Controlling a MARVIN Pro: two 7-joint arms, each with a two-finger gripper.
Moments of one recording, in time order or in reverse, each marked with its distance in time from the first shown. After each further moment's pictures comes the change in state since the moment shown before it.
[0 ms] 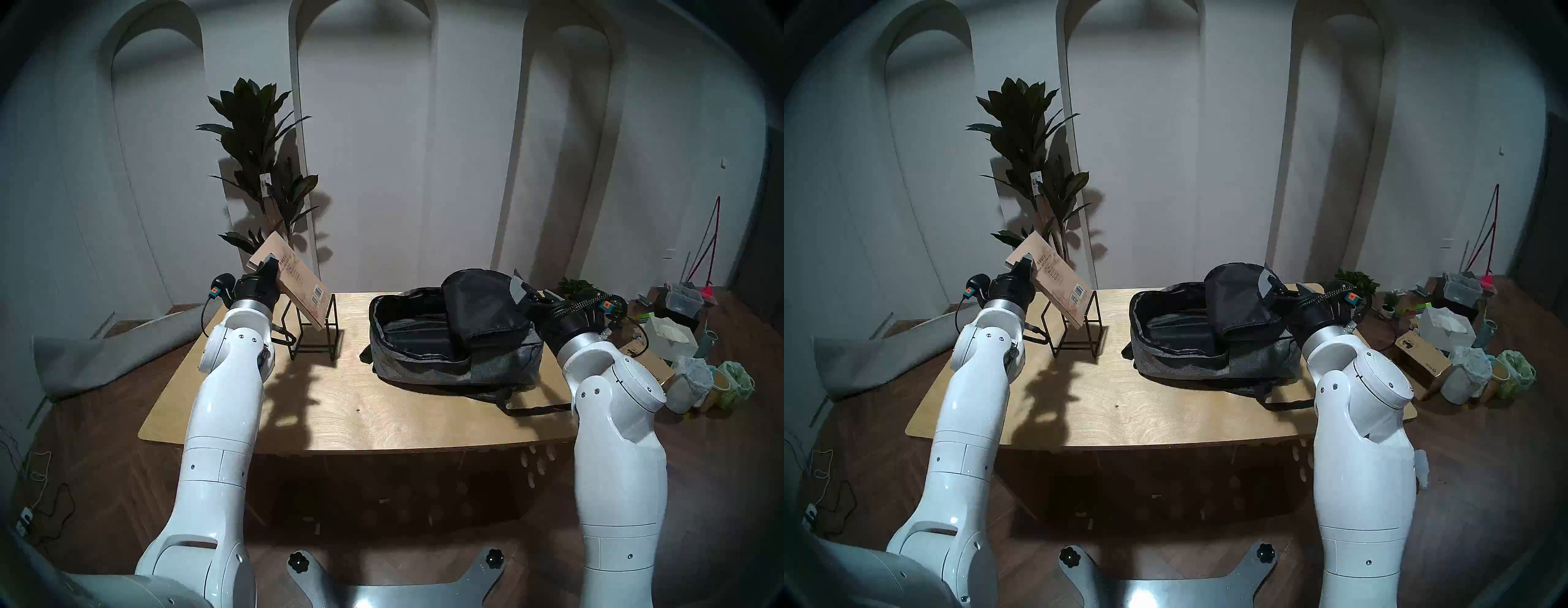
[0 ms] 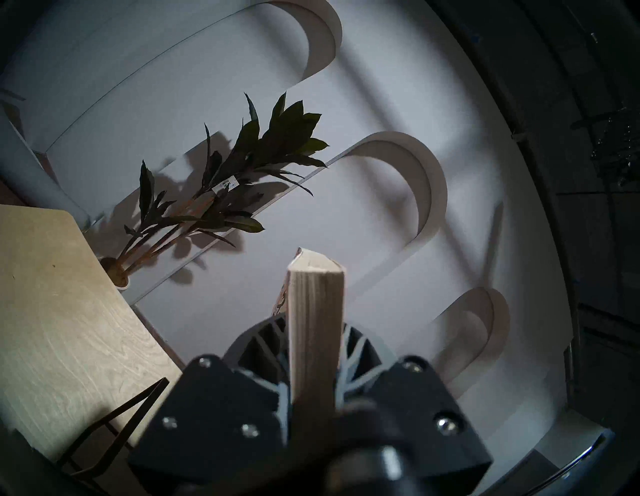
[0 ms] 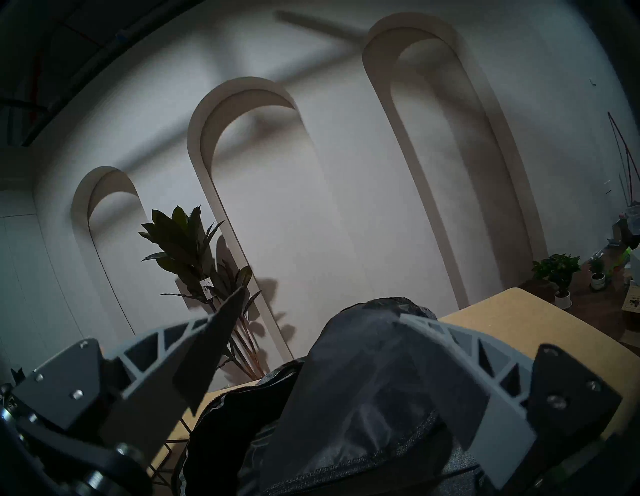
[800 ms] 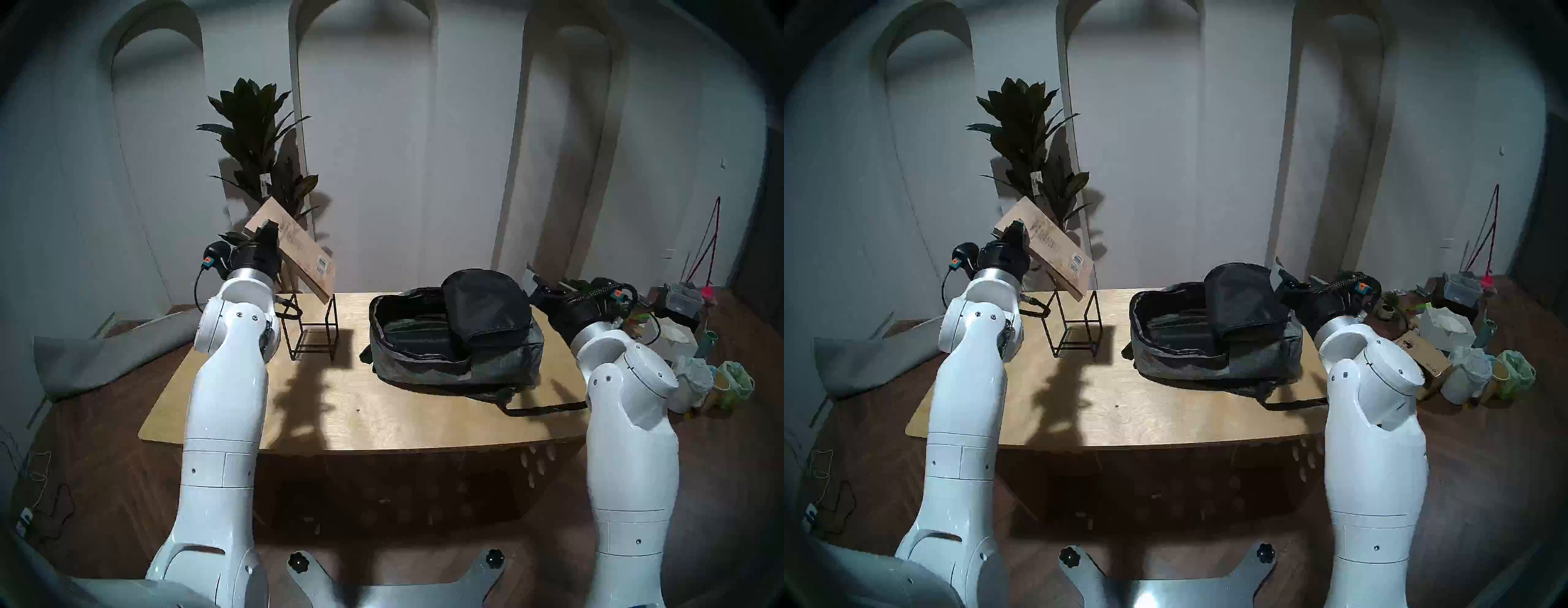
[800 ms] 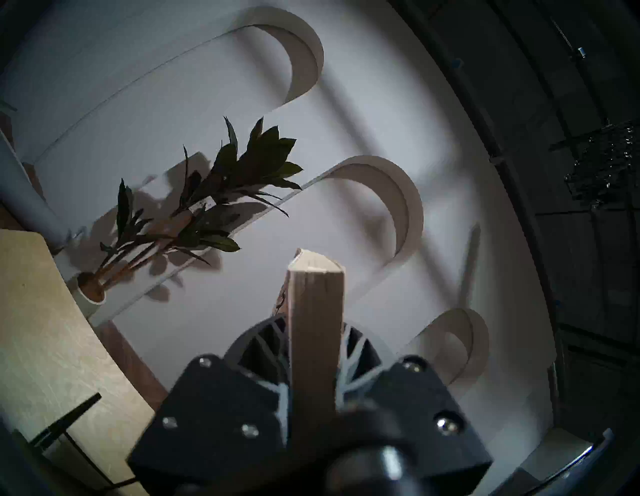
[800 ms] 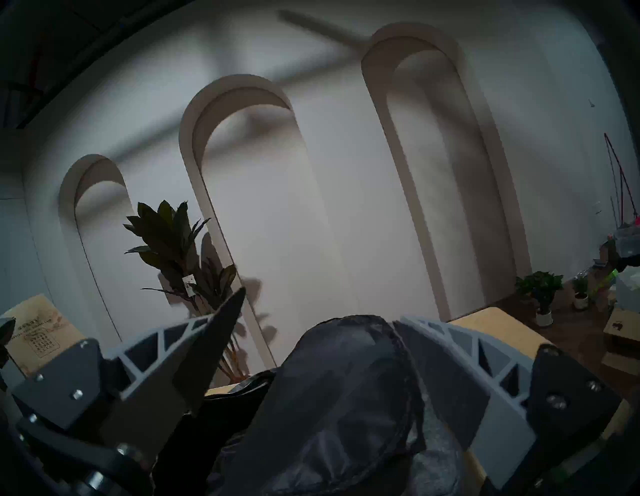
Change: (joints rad) left arm -0.004 -0.054 0.063 -0.209 0.009 0.034 0.175; right arm 0.069 0.067 0.070 0.002 -0.039 0.071 0.004
